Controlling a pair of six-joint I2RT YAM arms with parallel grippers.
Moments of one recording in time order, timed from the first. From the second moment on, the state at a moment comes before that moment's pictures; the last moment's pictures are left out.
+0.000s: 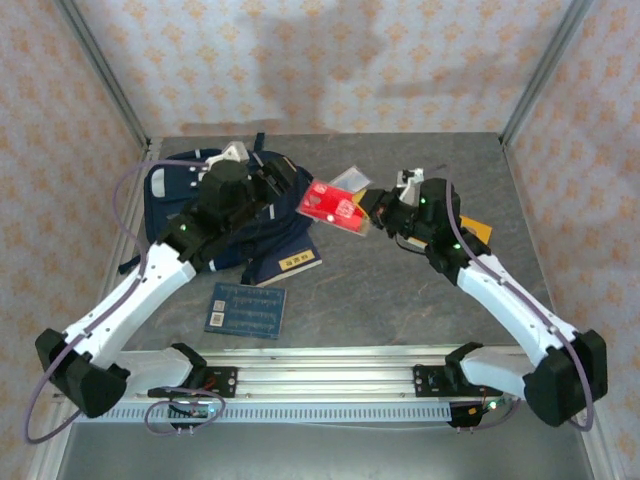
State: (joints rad) left arm -0.52 1.23 1.27 -0.43 -0.16 -0.96; right arm 0.45 1.11 0.91 -0.11 -0.43 1.14
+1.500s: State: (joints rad) left arm -0.30 2.32 2.25 -1.12 -0.25 -0.65; right arm 0.45 0.96 0.90 -0.74 -0.09 0.75
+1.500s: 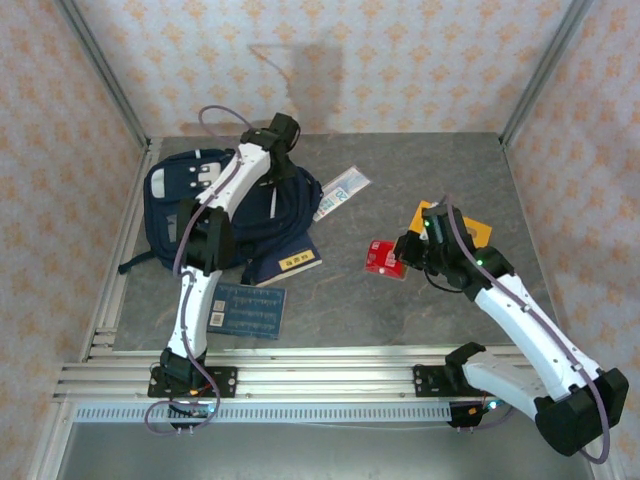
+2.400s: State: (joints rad) left arm -0.32 1.75 2.08 -1.24 0.01 -0.37; right arm 0.48 1.17 1.18 -0.57 -0.29 0.62
